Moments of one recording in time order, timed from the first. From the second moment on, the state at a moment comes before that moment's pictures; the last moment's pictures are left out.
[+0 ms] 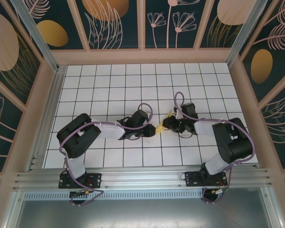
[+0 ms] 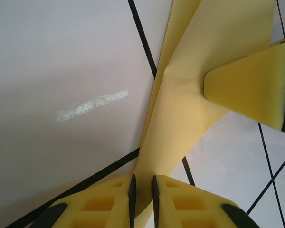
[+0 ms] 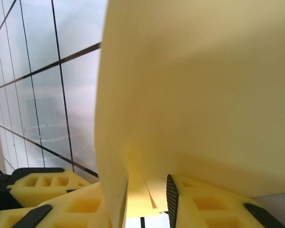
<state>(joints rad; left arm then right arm) -0.88 1.85 0.88 0.15 0.22 -0.74 0.33 1.57 0.55 0.10 -0.57 0.66</state>
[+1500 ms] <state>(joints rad) -0.85 1.85 0.93 0.15 0.26 -0.85 0.33 1.63 0.65 0.01 -0.42 0.49</state>
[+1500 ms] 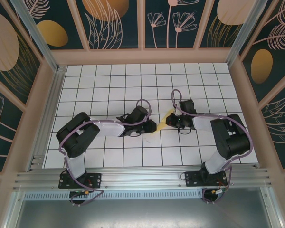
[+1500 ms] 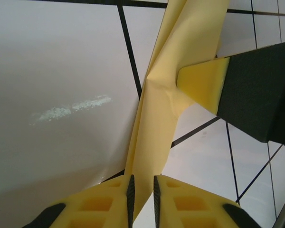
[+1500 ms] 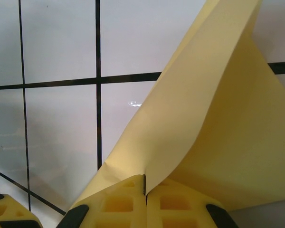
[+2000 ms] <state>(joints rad) -0.84 1.89 0.93 0.14 0.30 -0.85 0.32 1.64 0.65 0.01 -0.44 0.50</state>
